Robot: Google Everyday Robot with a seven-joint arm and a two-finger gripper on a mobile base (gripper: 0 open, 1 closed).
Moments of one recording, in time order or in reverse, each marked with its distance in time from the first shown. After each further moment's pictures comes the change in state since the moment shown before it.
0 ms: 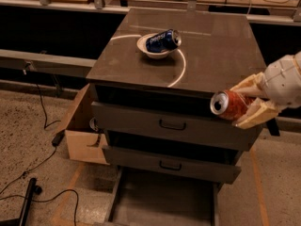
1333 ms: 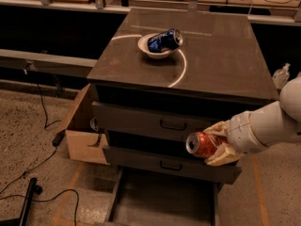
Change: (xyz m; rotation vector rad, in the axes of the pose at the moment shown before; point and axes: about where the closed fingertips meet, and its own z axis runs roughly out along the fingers) arm 0.026 0.056 0.119 0.019 0.014 0.057
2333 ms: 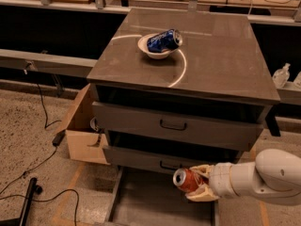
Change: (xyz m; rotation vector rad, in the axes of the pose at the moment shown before) arm 0.053 0.071 0.138 0.016 -0.177 0.191
